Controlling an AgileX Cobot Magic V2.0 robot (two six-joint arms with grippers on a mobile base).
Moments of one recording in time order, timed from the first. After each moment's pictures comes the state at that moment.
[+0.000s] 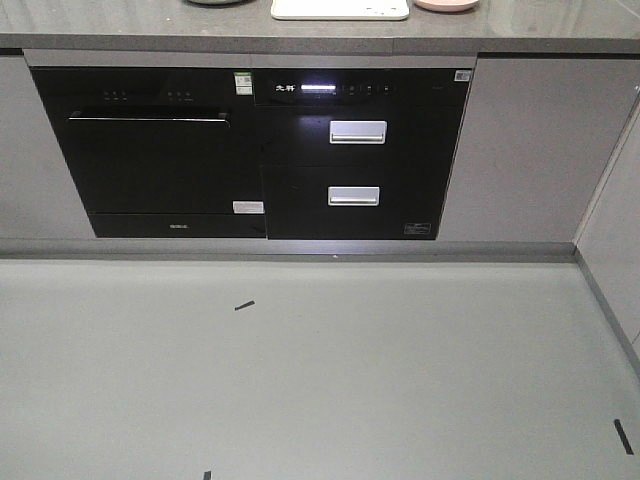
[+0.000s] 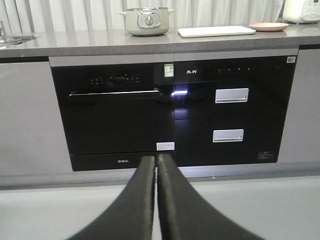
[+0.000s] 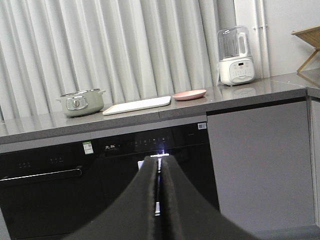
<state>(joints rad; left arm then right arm) 0.01 -0.01 0.03 -0.16 0.17 0.14 -0.01 -0.01 0.03 -0.07 -0.09 0.24</state>
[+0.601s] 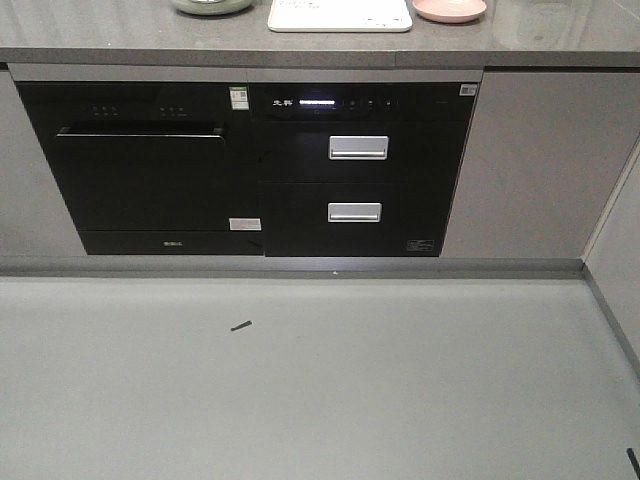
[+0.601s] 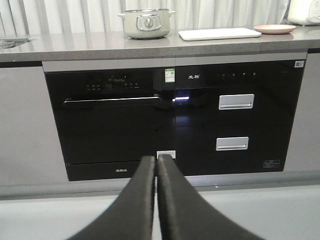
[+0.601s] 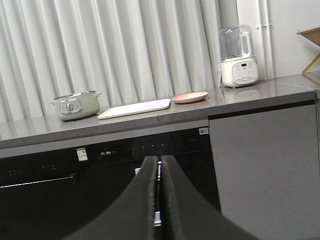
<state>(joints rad) 0.01 -0.01 0.03 -0.16 0.17 0.14 -0.01 -0.01 0.03 -0.07 -0.09 0.24</state>
